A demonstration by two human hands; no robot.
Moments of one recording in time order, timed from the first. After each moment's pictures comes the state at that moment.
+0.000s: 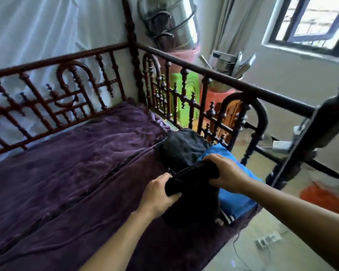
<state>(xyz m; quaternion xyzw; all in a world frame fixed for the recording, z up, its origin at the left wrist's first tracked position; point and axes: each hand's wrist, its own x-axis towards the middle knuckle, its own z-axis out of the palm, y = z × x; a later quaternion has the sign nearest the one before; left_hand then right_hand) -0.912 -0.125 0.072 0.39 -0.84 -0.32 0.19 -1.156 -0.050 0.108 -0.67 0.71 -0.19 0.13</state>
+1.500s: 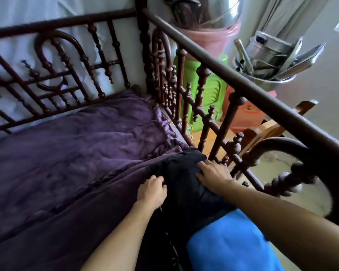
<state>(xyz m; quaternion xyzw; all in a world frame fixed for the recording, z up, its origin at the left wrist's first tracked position) -1.097 -0.377 -0.039 0.60 -0.77 -0.21 -0.02 -1.323 -0.356 -0.027 -0.69 0.72 0.03 0.10</state>
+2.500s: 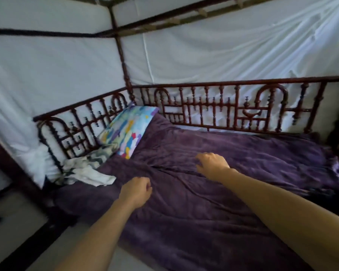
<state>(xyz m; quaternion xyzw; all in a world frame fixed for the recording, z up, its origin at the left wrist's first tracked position) -0.620 0.117 0.171 0.87 -0.49 -0.01 0.08 -0.803 -0.100 0.175 -0.94 0.32 -0.10 0.07</state>
